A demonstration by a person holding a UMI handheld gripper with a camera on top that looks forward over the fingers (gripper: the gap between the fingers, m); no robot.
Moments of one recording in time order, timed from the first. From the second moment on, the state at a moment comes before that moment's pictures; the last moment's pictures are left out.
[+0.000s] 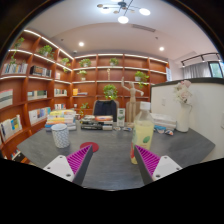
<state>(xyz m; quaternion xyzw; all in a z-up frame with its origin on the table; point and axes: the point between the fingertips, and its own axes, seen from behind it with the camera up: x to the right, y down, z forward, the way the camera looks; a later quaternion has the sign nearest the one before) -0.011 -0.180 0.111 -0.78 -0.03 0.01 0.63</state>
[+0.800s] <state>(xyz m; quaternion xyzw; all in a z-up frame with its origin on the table) 0.086 -0.050 0.093 -0.75 0.01 -0.04 0.66</state>
